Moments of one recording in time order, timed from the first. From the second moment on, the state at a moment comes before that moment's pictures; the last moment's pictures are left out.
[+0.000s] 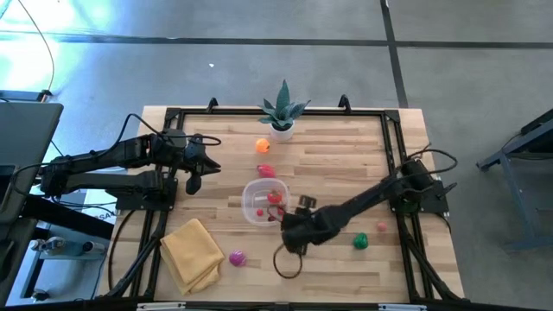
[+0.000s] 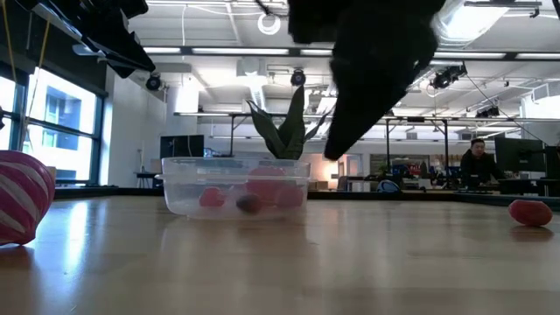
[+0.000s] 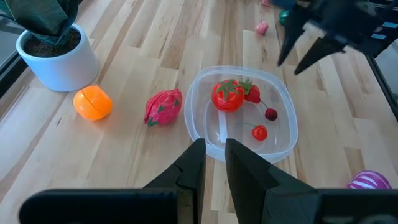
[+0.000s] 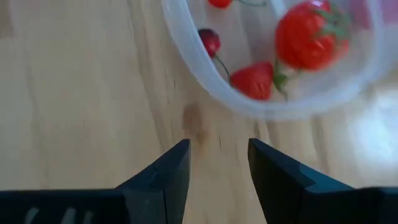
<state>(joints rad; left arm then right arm) 0.36 0.67 0.68 -0.64 0.16 -0.01 0.41 1.97 1.44 -0.72 0.38 0.51</state>
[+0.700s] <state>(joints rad) 0.36 0.67 0.68 -0.64 0.16 -0.01 0.40 1.17 0.75 -0.58 0.24 1.24</state>
